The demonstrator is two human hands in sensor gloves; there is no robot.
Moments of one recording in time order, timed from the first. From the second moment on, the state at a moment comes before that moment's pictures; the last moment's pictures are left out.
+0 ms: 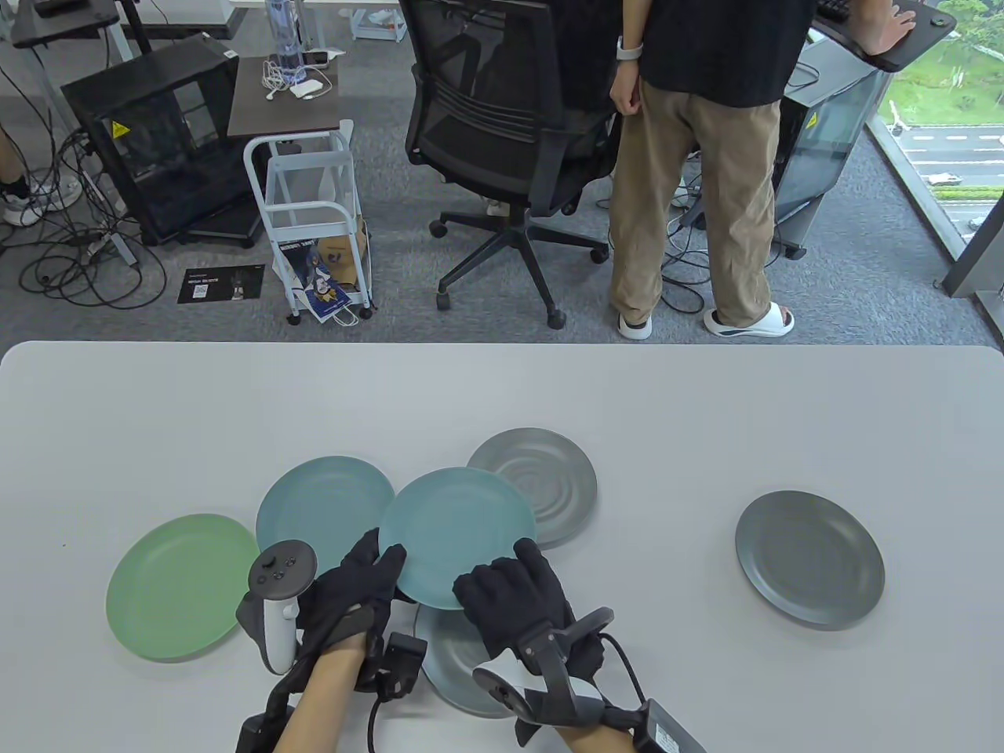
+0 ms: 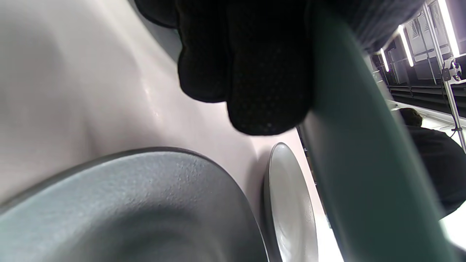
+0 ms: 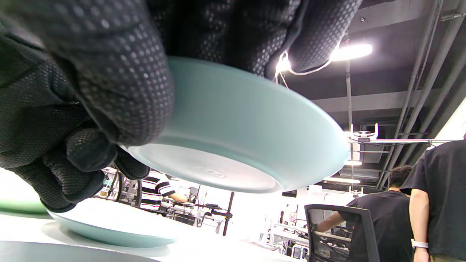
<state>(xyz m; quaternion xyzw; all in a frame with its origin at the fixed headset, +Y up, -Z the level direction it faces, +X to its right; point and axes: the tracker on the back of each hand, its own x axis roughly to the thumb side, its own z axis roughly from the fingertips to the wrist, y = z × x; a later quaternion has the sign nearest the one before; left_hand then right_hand) -0.228 -0.758 -0.321 -0.09 0.18 0.56 0.81 0.012 -0.722 -0.267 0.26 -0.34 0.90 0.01</state>
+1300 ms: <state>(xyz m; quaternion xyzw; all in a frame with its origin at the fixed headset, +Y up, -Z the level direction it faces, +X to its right) -0.229 -0.757 -0.322 -0.09 0.18 0.55 0.81 0.094 -0.729 -0.317 0.07 -0.25 0.97 -0.02</state>
